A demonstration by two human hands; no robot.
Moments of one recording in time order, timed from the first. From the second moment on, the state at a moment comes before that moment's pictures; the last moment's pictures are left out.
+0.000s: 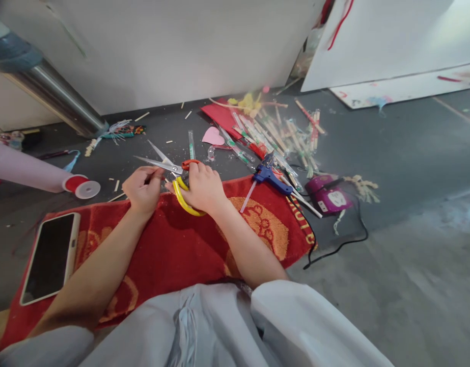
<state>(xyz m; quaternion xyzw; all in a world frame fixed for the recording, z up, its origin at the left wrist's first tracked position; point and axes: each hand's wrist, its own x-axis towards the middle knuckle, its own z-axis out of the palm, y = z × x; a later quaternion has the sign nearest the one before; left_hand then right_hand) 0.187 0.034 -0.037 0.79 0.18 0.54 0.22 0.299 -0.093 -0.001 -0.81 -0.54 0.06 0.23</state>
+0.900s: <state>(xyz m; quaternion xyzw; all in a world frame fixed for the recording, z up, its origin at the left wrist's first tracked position) 0.186 0.032 -0.034 0.81 0.22 0.51 0.19 0.294 -0.088 0.003 -0.84 -0.51 0.07 0.18</state>
